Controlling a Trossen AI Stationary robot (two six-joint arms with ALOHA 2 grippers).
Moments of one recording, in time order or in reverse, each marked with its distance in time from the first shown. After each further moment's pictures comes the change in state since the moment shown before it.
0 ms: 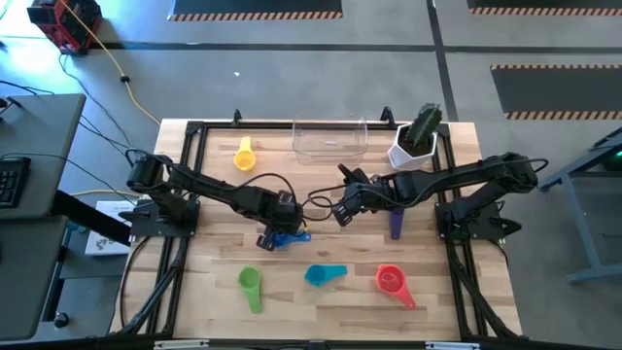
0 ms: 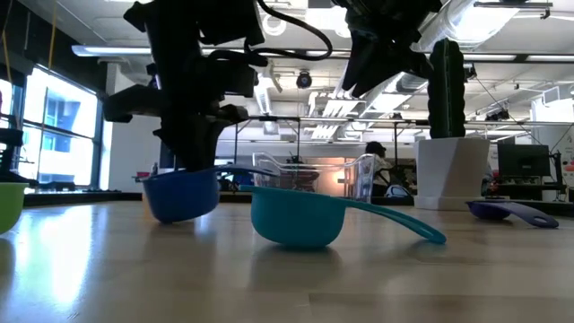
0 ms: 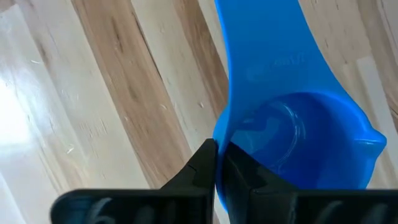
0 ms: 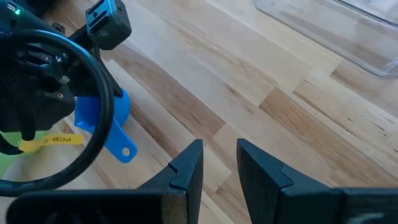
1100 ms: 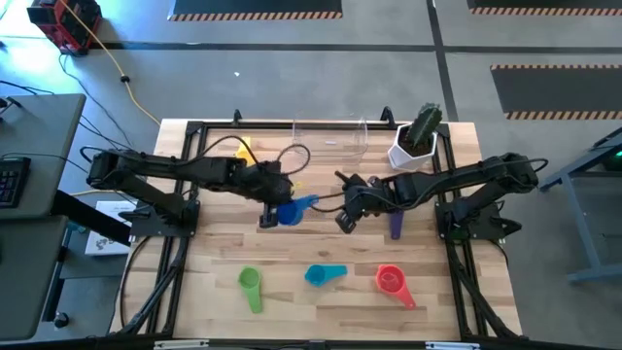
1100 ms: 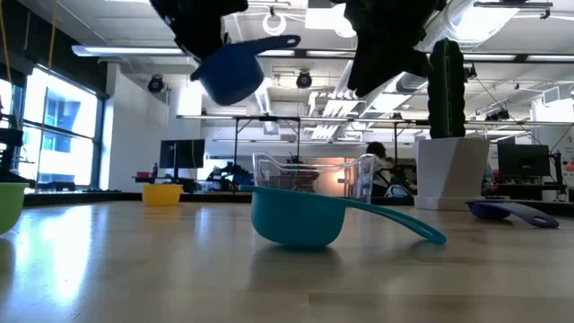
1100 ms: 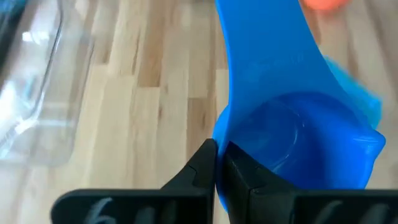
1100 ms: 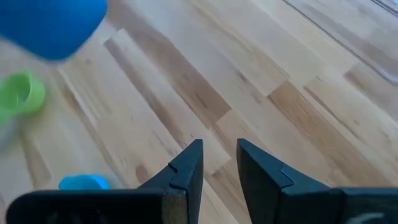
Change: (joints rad) left arm 0.125 -0.352 0.001 0.081 0.063 -0.228; right arm 0.017 0.000 0.001 -0.019 -0.052 -0.110
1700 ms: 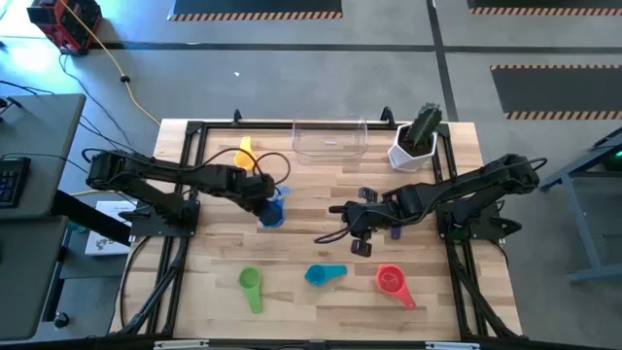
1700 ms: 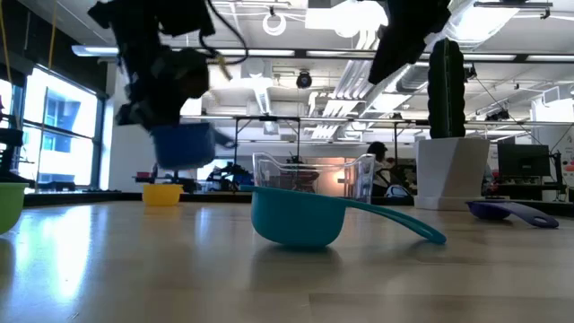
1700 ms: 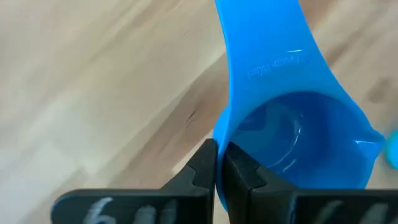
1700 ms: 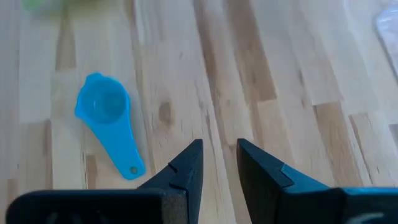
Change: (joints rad) left arm 0.041 -0.013 -0.228 -0.100 0.019 -0.833; right arm 0.112 0.000 0.000 -0.011 -0.091 -0.411
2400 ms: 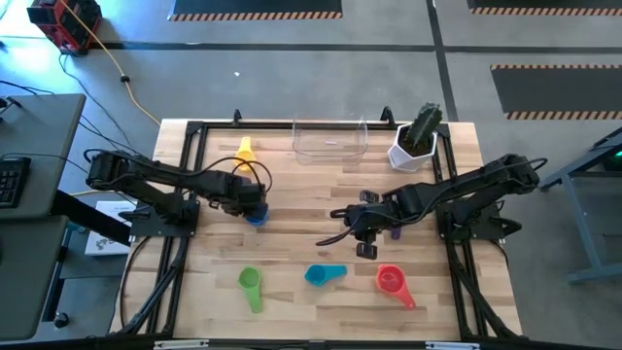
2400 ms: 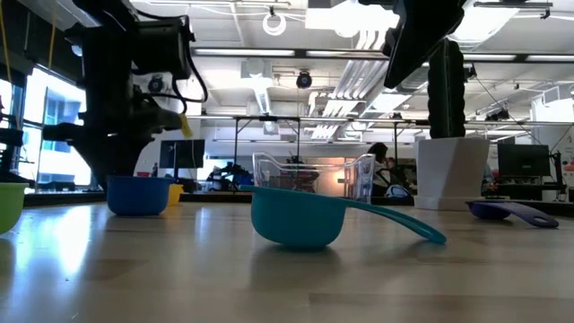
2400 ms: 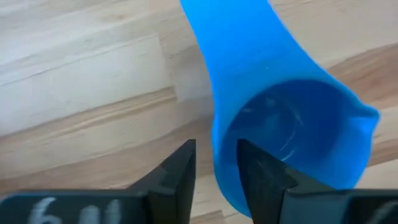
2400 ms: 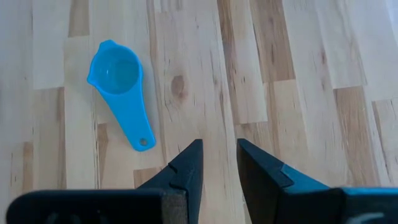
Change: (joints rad) left arm 0.000 0.000 -0.162 -0.096 -0.039 -0.491; right arm 0.001 0.000 0.000 -0.060 -0.093 -0.044
